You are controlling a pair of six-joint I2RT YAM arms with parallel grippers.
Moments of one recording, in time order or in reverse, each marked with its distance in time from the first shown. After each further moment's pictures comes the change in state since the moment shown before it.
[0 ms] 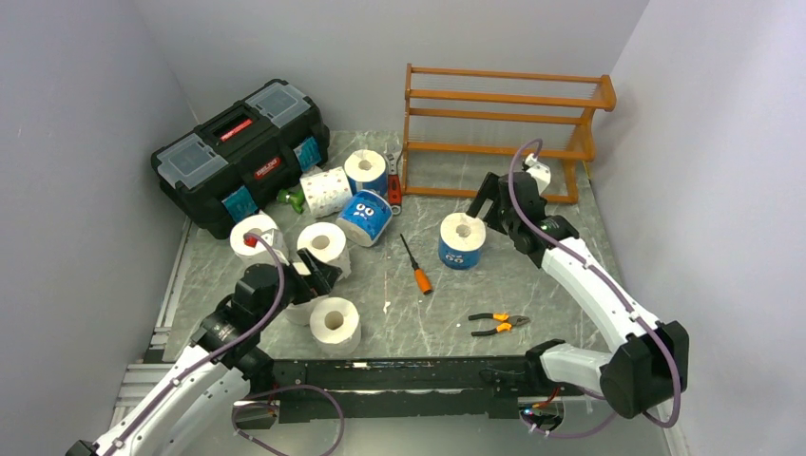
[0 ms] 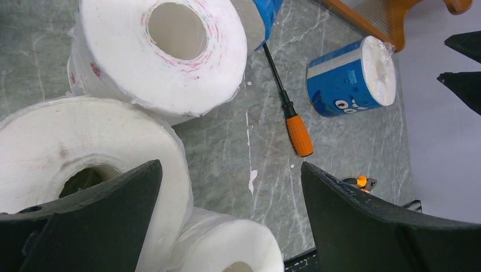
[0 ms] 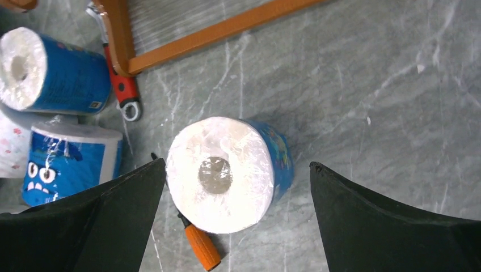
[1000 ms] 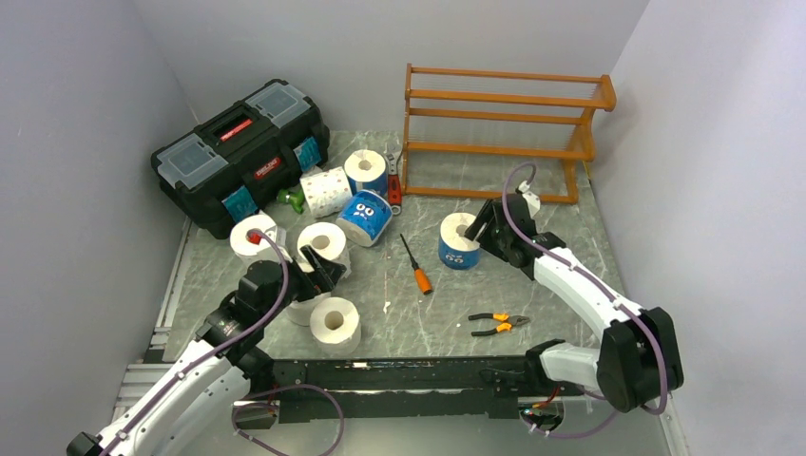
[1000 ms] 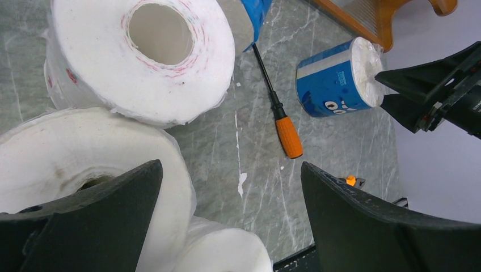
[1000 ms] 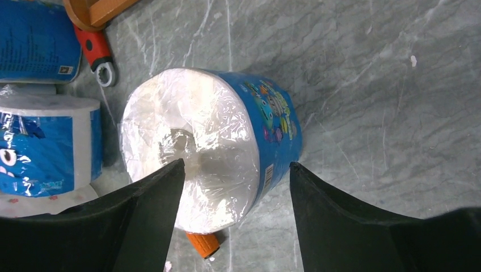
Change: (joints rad) left arm 0.000 0.056 -0.009 0.075 0.035 -0.027; right arm -0.021 0.026 -0.202 0.109 -0.130 0.158
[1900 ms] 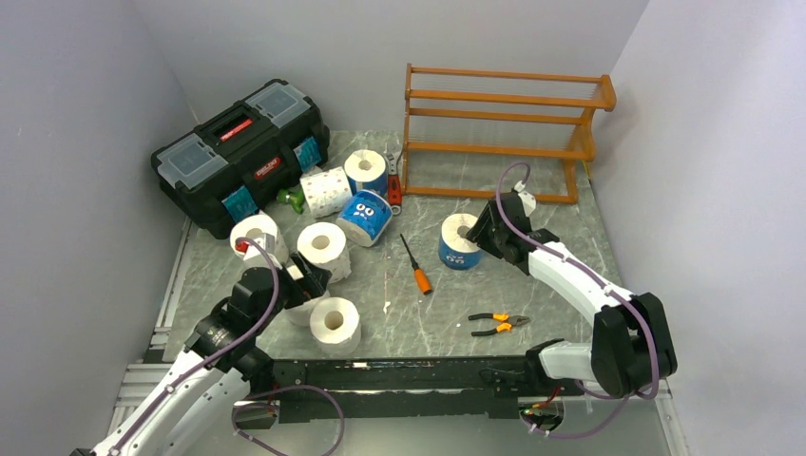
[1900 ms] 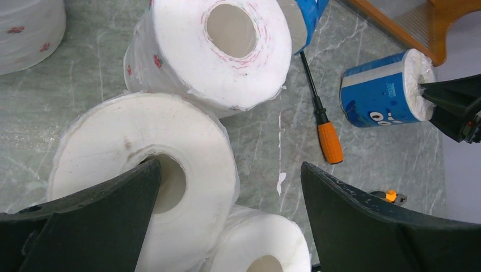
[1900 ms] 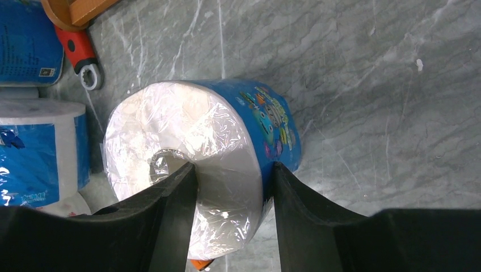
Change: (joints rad) left arm -0.002 -0.102 0.031 -0.203 -0.135 0.035; right arm -0.002 0.083 0.003 0.043 -0.001 -0.005
